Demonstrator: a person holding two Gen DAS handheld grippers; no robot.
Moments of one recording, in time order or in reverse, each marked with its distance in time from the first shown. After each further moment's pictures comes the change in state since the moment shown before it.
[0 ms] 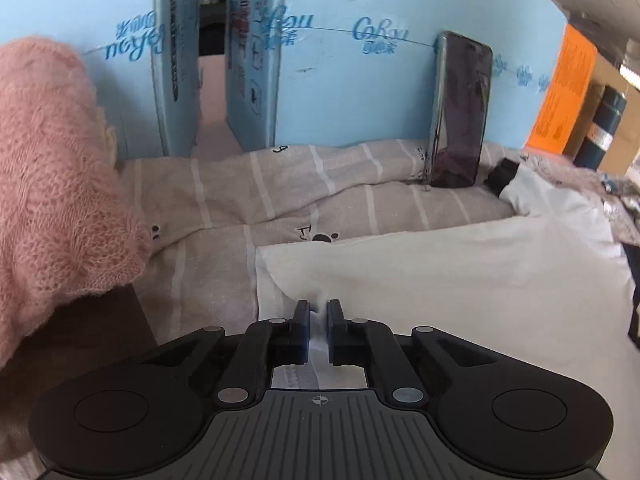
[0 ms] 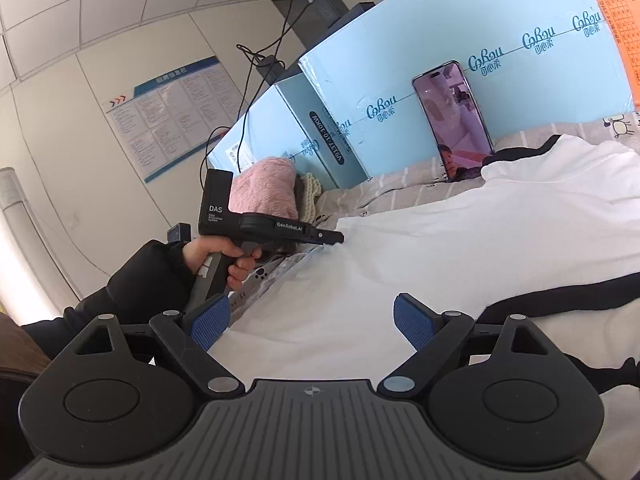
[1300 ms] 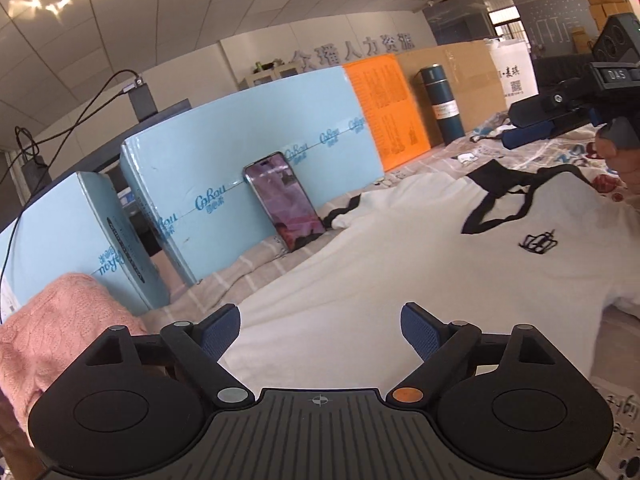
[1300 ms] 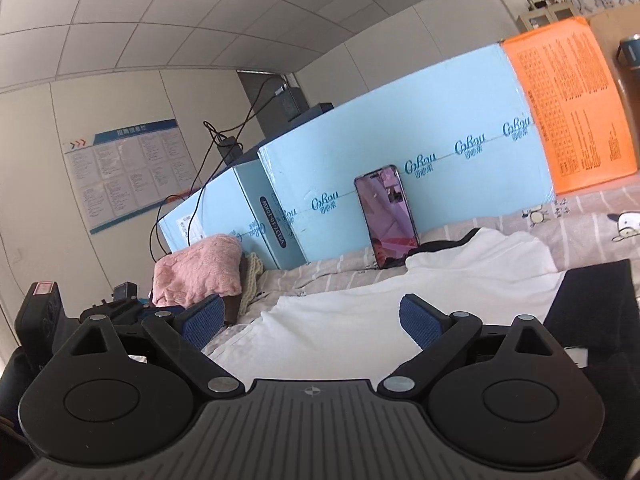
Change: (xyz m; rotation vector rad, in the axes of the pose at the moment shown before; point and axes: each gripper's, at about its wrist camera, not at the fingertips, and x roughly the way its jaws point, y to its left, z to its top) left arm -0.169 -0.122 -0.105 0.422 -0.418 -0.070; right arm -0.078 0.030 -0.018 -0.133 -0.274 -0.284
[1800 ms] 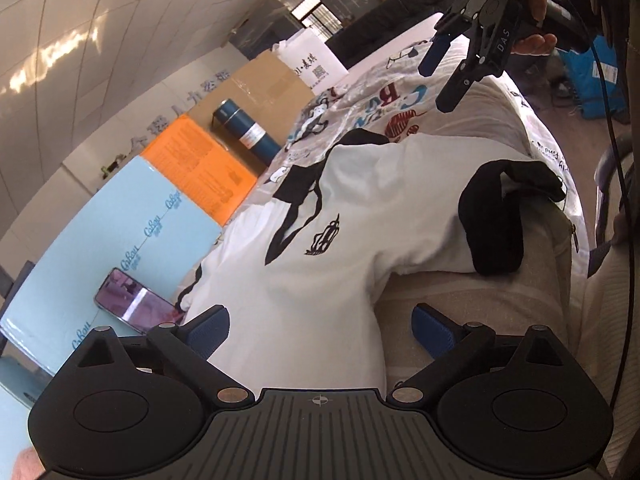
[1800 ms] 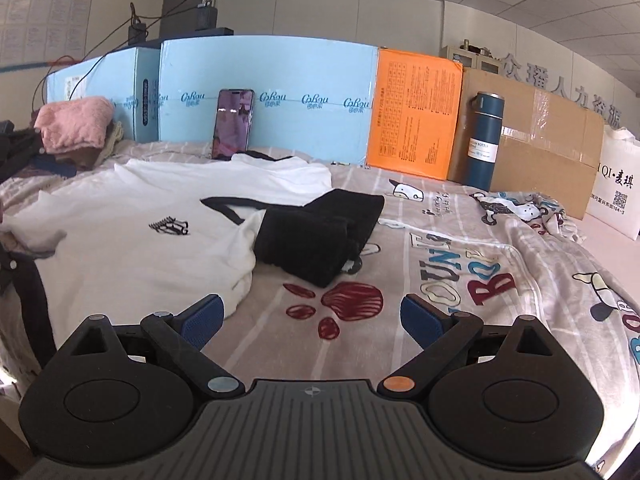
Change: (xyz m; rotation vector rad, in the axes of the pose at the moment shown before) left arm 0.000 -0.119 -0.002 0.539 -0.070 -0.242; right arm -0.124 0.000 -0.074 -0.332 0.233 -0.490
